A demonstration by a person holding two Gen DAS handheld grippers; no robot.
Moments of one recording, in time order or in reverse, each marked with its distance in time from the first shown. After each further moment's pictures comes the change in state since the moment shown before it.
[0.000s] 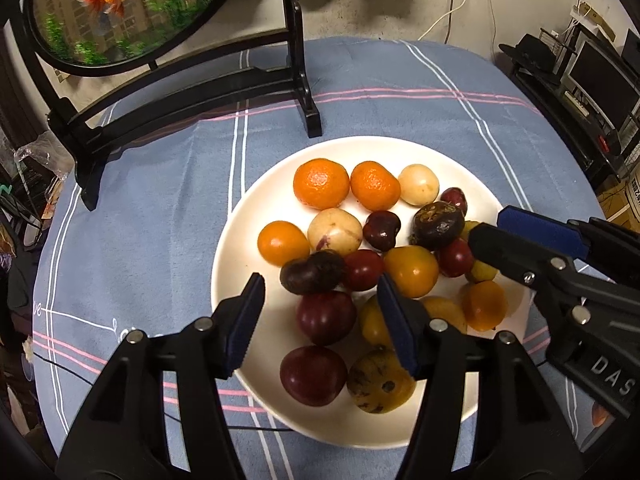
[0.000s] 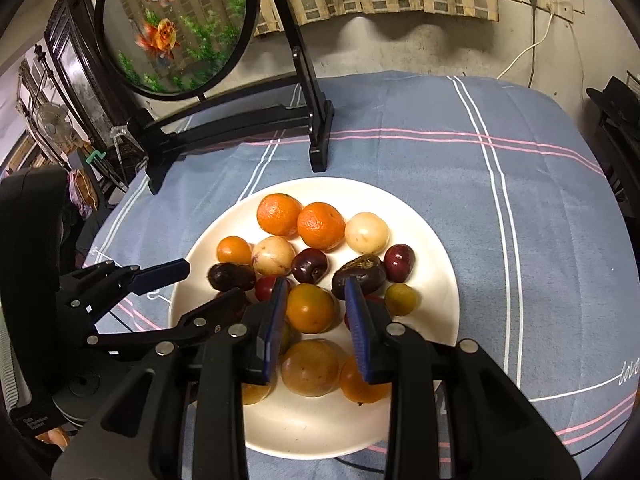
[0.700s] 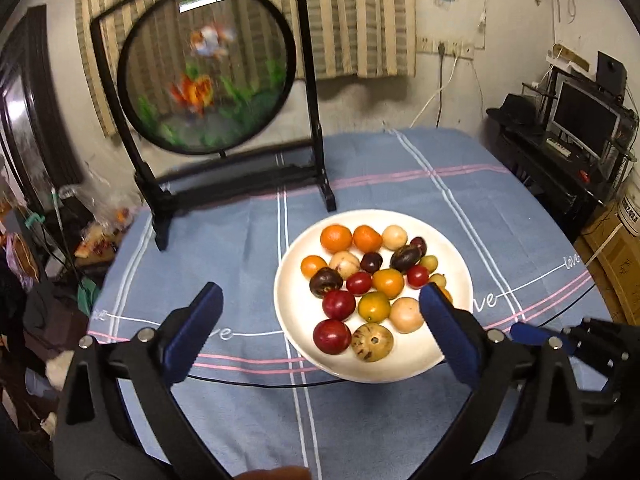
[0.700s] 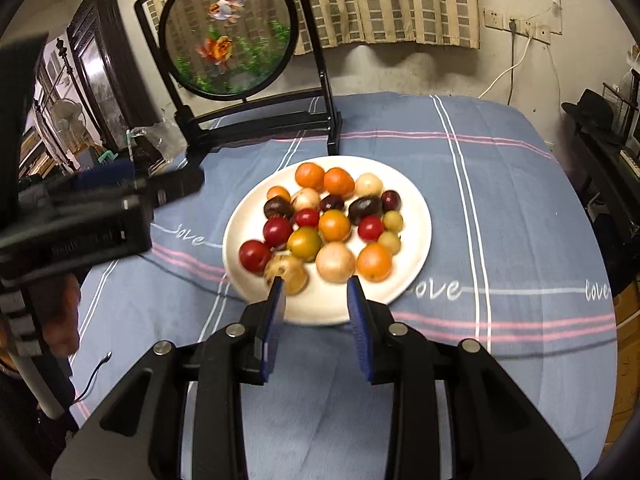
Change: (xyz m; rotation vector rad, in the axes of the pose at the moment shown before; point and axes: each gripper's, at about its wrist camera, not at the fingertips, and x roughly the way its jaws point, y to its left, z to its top) left arm -0.151 0.000 -0.051 0.020 -0.313 0.062; right arm -0.107 0.036 -0.100 -0.037 -0.094 -0.020
